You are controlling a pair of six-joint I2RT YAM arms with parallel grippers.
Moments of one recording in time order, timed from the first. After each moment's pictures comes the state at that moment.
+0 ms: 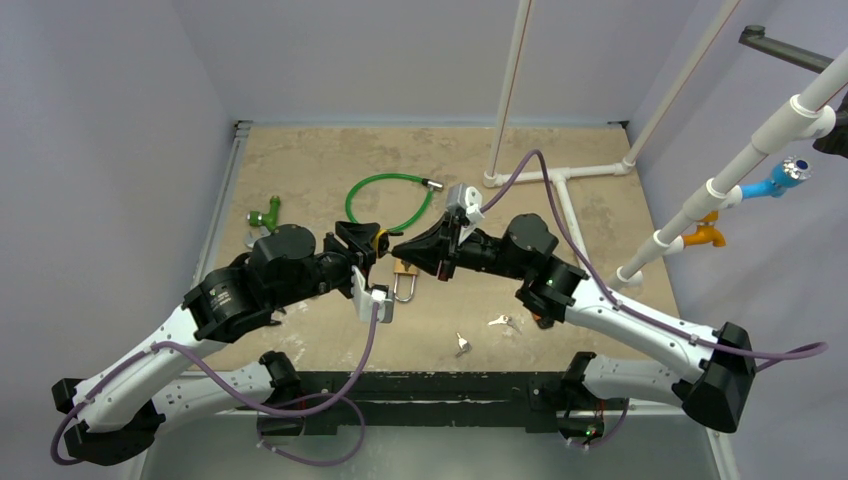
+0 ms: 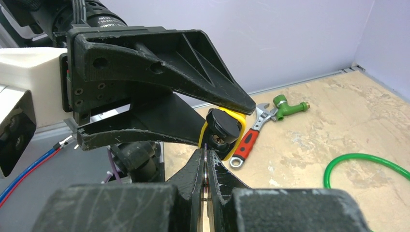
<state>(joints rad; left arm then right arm) -0.95 0.81 1.12 -0.70 0.01 1.21 0.93 1.10 0.88 0.34 -0.41 0.20</state>
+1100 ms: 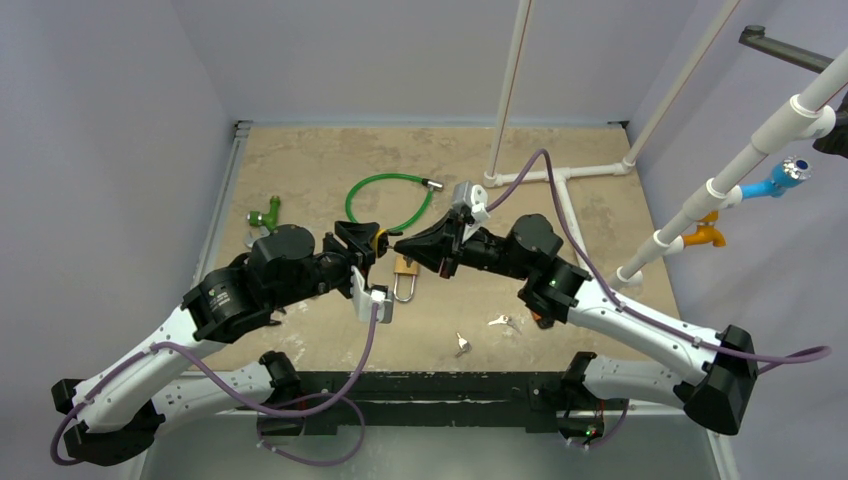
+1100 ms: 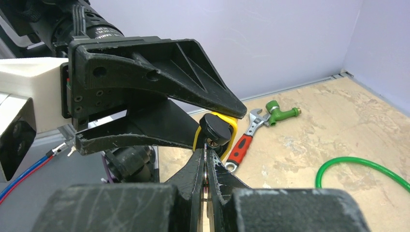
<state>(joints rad) -0.95 0.81 1.12 -0.70 0.01 1.22 0.93 1.08 0.88 0.36 -0.39 0.20</state>
